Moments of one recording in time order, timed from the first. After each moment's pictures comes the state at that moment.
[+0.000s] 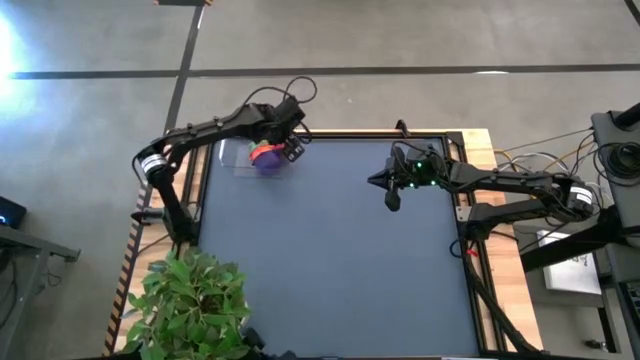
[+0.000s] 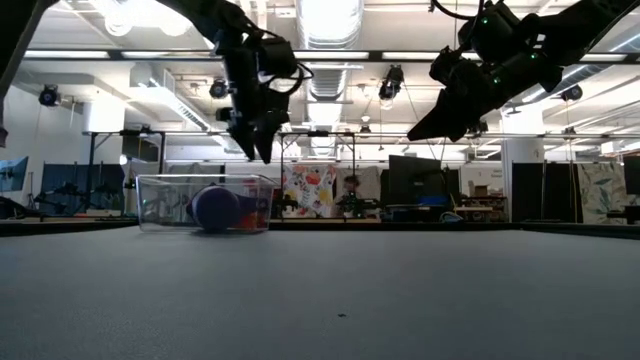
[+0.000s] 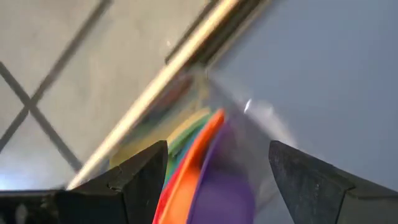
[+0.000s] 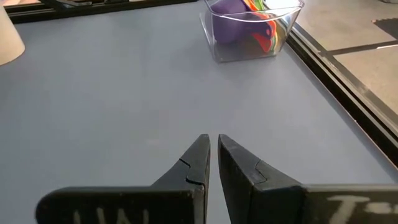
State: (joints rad) left arm 0.58 1.79 1.51 -0.88 -0.31 -0.07; right arm -0.45 1.12 0.57 0.08 -0.27 -0.11
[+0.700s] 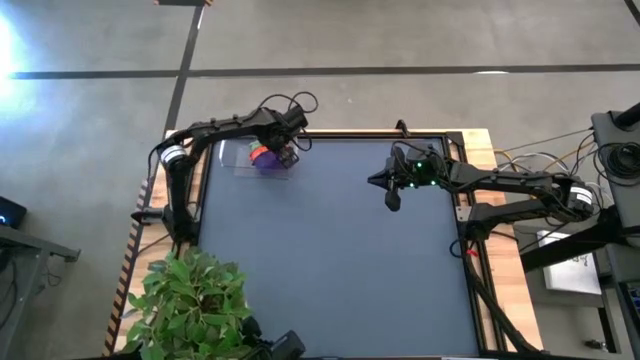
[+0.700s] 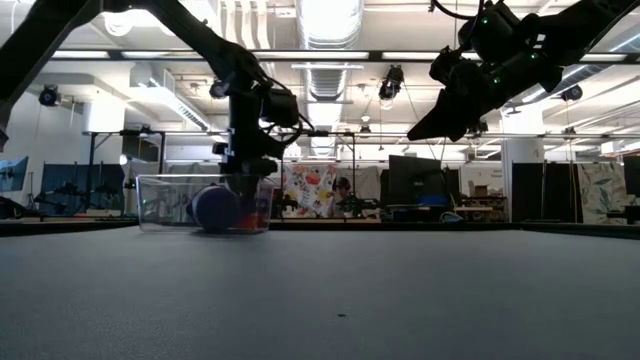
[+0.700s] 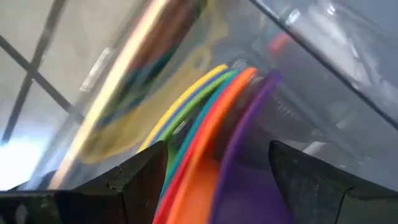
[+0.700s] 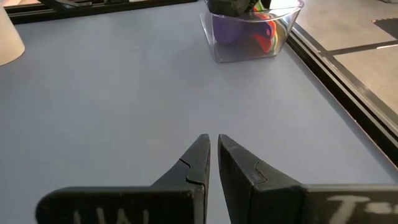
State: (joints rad) left arm 0.65 1.96 1.48 -0.90 -0.34 0.01; right arm -0.45 1.12 0.57 0.08 -0.27 -0.10
